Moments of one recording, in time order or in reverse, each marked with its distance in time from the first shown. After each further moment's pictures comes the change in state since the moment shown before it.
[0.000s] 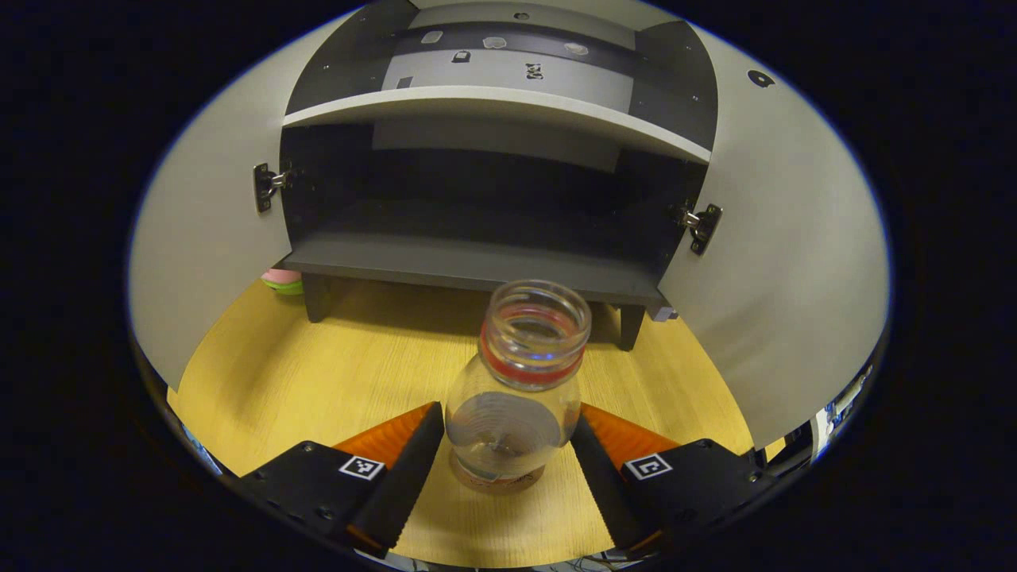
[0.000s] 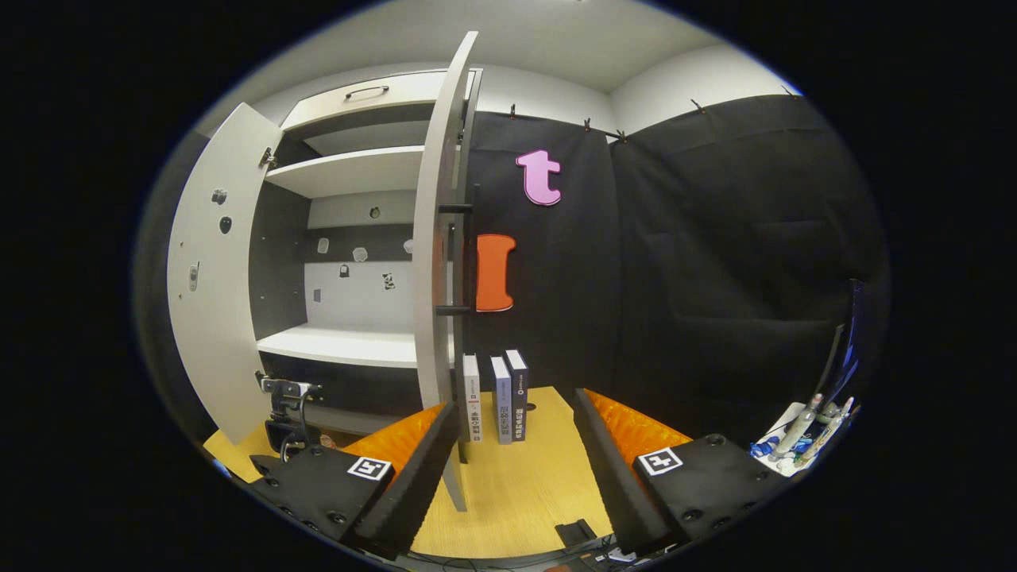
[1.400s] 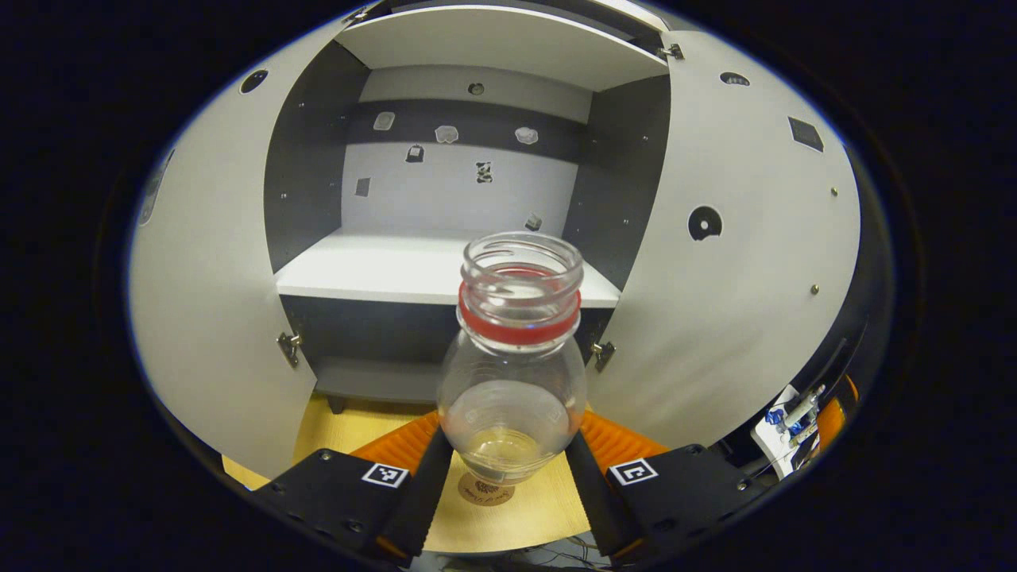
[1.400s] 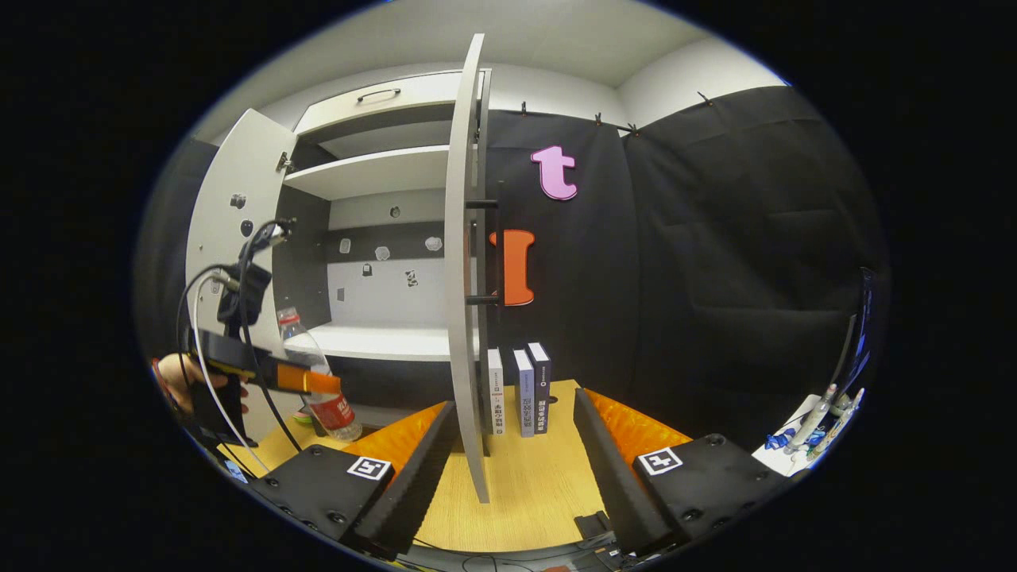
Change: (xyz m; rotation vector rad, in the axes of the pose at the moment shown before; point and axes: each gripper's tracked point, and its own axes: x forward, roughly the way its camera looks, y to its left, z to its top) left arm -0.144 -0.016 0.202 0.057 -0.155 -0.165; right arm -0.019 0.023 -0.002 0.028 0.007 0.079
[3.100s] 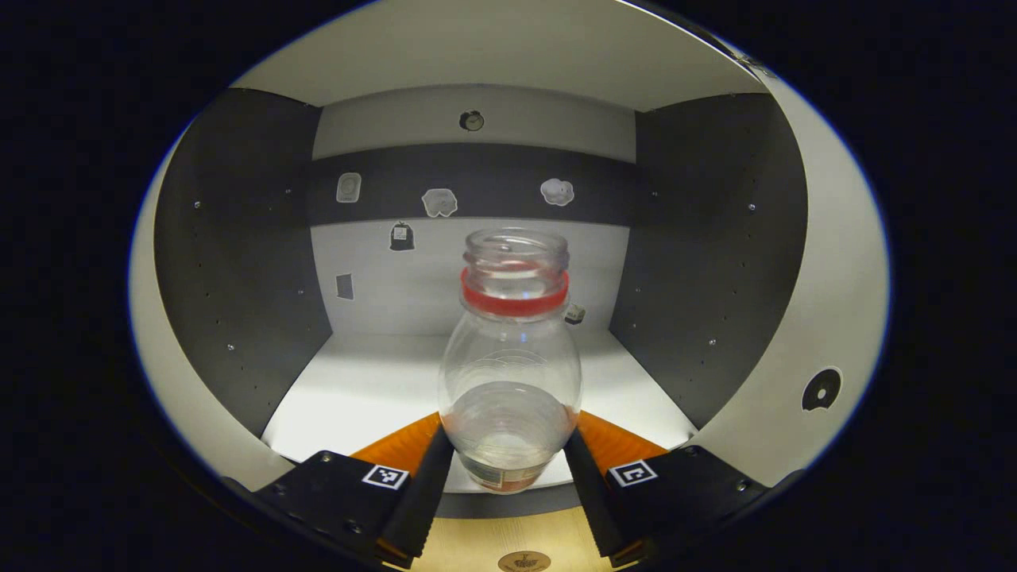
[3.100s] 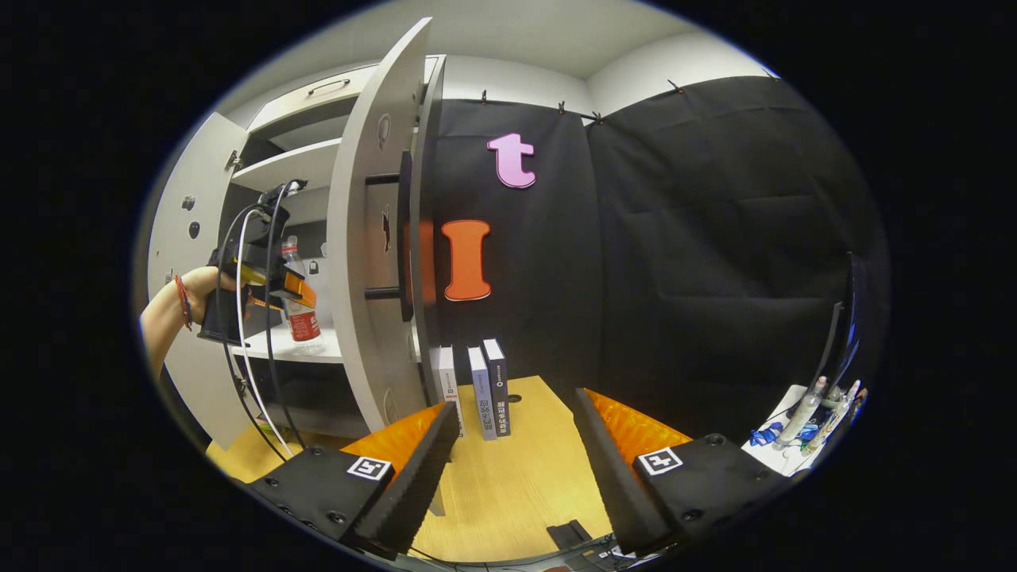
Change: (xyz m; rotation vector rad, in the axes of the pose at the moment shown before) left arm 0.137 0.036 0.159 0.092 -0.077 0.119; right arm 0.051 -0.067 -0.007 0.039 0.030 -0.118
